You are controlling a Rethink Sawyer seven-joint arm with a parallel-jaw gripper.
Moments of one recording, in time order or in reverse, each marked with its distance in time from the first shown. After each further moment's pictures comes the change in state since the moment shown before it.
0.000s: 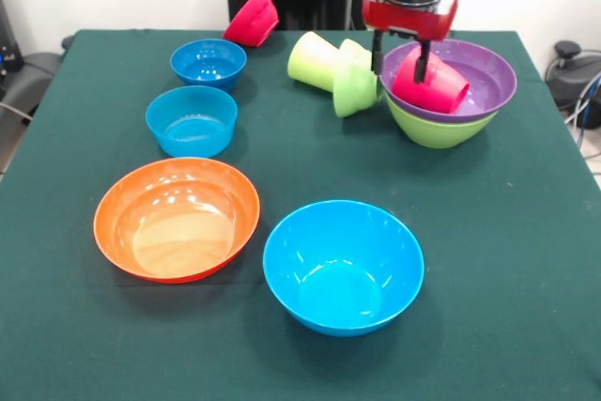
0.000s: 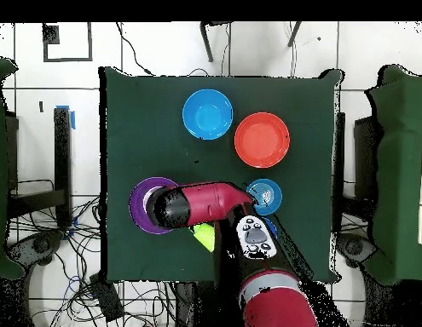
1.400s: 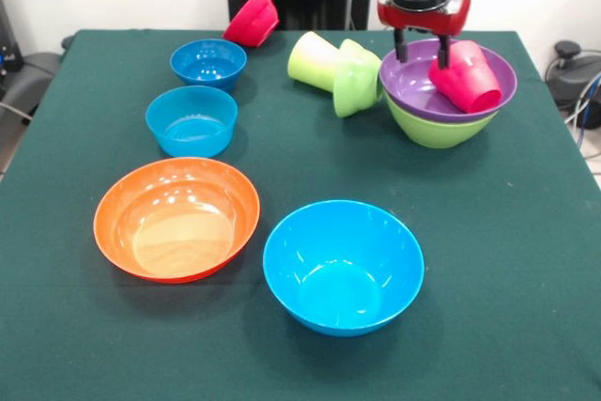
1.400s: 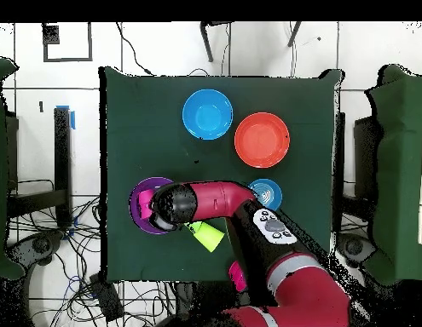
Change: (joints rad) arm -0.150 0.050 0.199 0.053 0.041 0.106 0.000
